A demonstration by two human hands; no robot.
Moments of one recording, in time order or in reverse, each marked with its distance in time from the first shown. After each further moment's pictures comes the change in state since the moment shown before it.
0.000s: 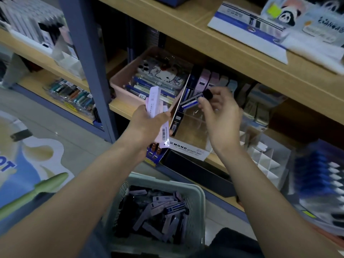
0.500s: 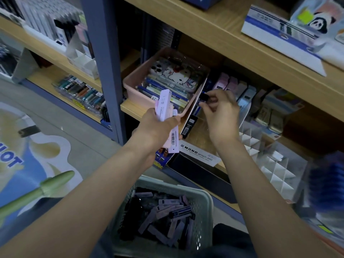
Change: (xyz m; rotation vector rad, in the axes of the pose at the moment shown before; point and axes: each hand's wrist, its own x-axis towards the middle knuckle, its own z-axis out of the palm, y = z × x) left_hand 0.009 -0.004 -0.018 -0.009 0.020 -0.037; right_hand 0.023 0.013 0.041 -0.258 -0.056 -0.074
